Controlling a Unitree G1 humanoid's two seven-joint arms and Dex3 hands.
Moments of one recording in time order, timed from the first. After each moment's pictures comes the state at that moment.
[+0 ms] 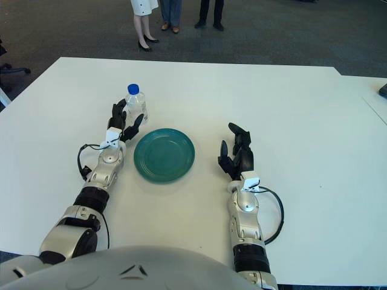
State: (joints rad) left arm -0.37 -0.03 0.00 0.59 0.17 -0.16 0.26; right arm 0.13 0.04 -0.07 0.21 0.02 -0.33 -0.08
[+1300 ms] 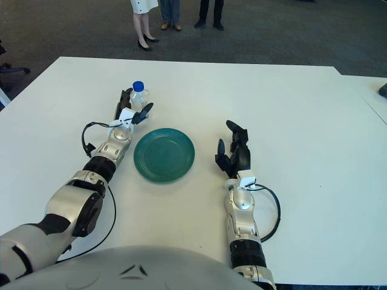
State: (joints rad) left arm -0.70 0.00 -0.06 0.99 0.26 -0.10 0.40; right arm 0.10 0.06 -0.05 0.27 0.00 -0.41 -0.10
